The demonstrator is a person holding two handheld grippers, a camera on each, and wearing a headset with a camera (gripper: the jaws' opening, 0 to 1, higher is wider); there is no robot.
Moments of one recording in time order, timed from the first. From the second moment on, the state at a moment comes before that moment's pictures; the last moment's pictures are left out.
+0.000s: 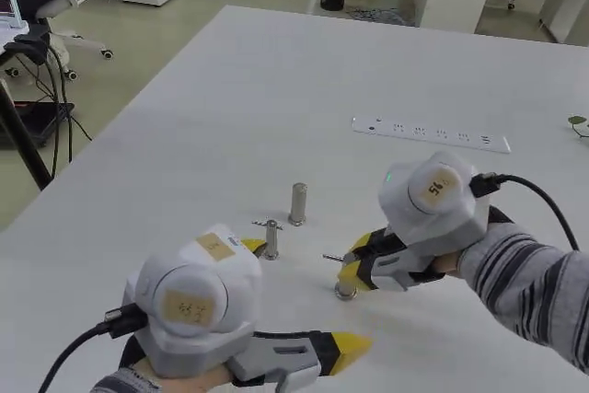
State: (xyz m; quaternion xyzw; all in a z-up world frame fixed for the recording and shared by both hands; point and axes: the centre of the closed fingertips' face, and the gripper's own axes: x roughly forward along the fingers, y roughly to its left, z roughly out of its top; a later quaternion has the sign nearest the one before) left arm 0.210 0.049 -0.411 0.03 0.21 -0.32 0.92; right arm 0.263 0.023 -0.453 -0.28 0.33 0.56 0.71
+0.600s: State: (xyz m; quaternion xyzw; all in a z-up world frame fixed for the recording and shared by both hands) left arm 0.222 0.078 -0.404 0.00 0.19 -0.29 0.94; right arm 0.294 0.024 -0.455 -0.29 0.33 0.55 0.71
